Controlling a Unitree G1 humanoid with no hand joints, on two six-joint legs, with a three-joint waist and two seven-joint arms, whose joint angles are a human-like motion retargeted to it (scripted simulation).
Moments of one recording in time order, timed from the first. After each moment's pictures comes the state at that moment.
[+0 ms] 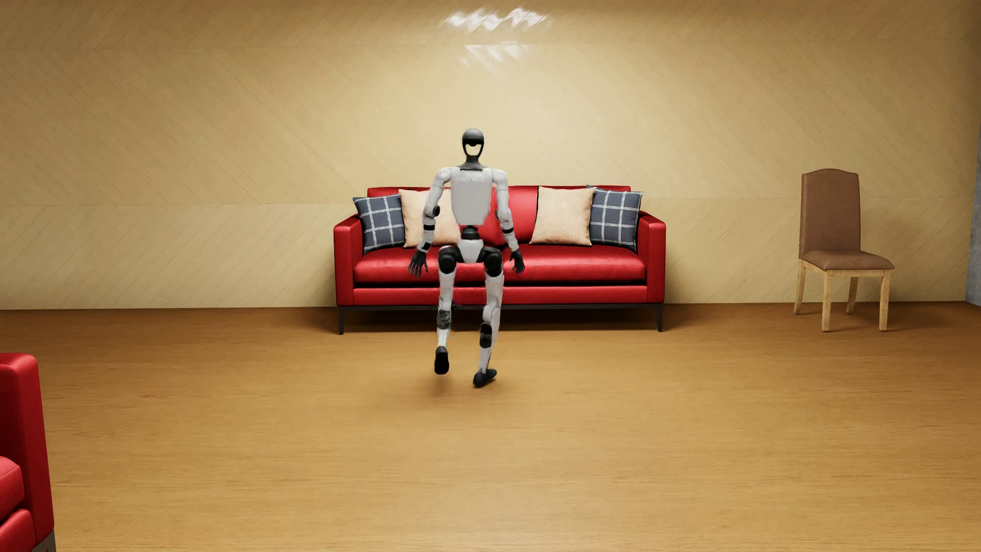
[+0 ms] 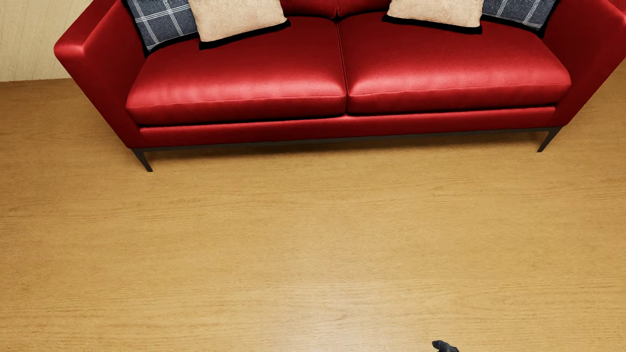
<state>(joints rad) -0.52 -0.23 -0.07 0.03 -0.10 0.02 -0.04 -0.45 0.03 1.37 0.45 0.19 0.10 -0.06 -0.36 0.33 -0.12 -0.18 -0.08 -0.49 -0.10 1.00 0.79 0.53 -0.70 0.41 0.21 -0.11 -0.06</state>
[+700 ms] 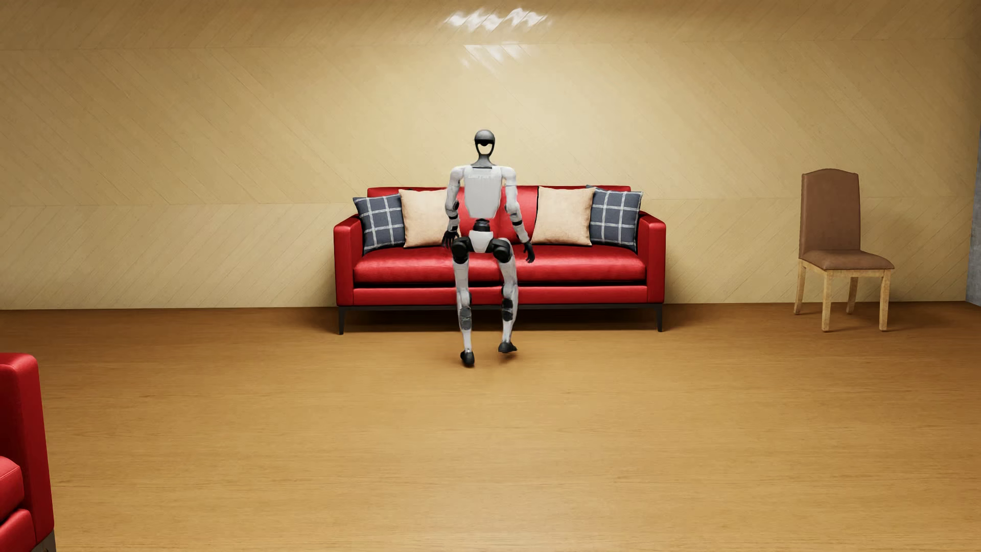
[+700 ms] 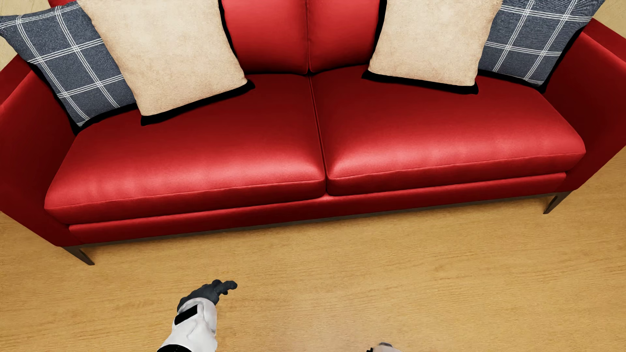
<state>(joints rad) -0.19 -0.59 -0.04 -0.05 -0.25 -0.05 0.26 -0.16 0.01 0.46 0.87 -0.22 0.18 -0.34 -0.17 0.25 -0.12 0.07 0.07 -0.35 -0.14 0.85 0.78 0.67 -0.62 0.37 0.25 0.07 -0.08</state>
